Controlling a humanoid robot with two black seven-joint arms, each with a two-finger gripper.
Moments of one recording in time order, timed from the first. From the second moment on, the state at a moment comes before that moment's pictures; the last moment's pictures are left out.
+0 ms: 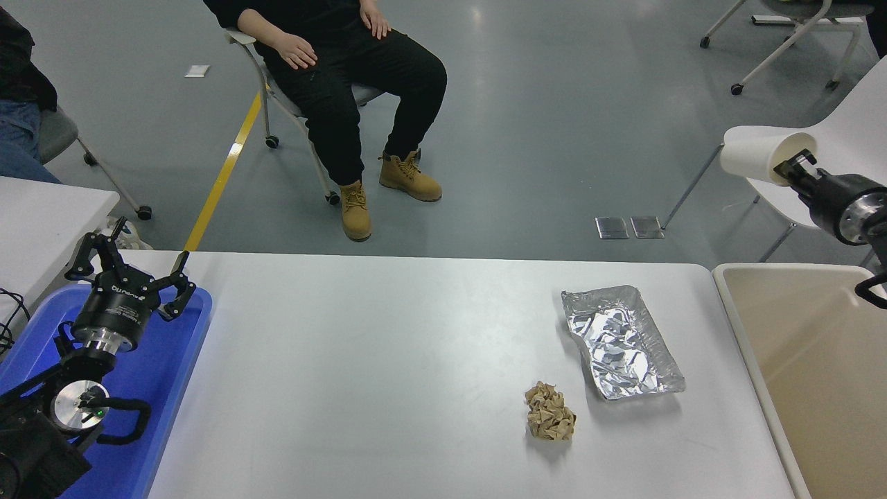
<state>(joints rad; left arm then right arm) -0.56 0.46 -0.57 -0.39 -0.24 -0.70 -0.60 1.01 -0.43 0.08 -0.11 -0.57 0.22 0.36</state>
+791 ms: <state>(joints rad) -0.56 0.46 -0.57 -0.39 -0.24 -0.70 -0.60 0.75 -0.51 0.06 -0.21 -0.49 0.19 0.21</state>
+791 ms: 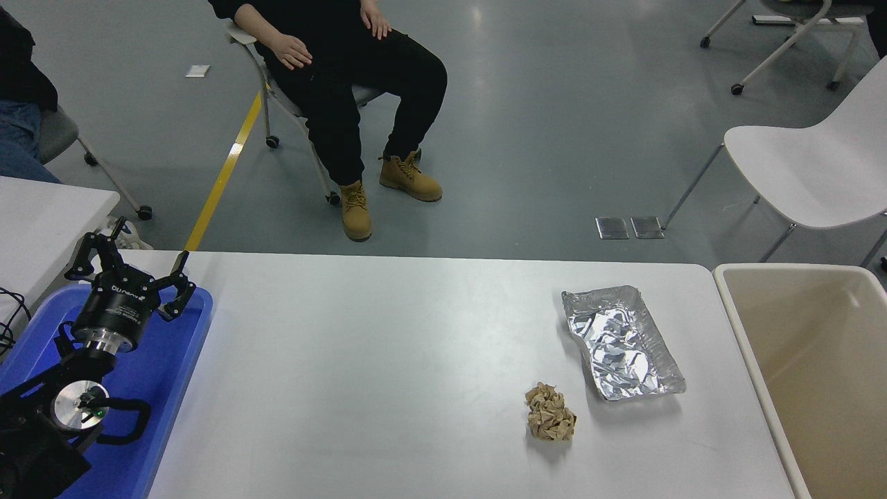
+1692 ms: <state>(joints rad) -0.56 0.46 -0.57 -0.39 -0.24 -0.70 -0.60 0.65 -0.32 -0.15 -0.21 -0.49 0.12 0.21</state>
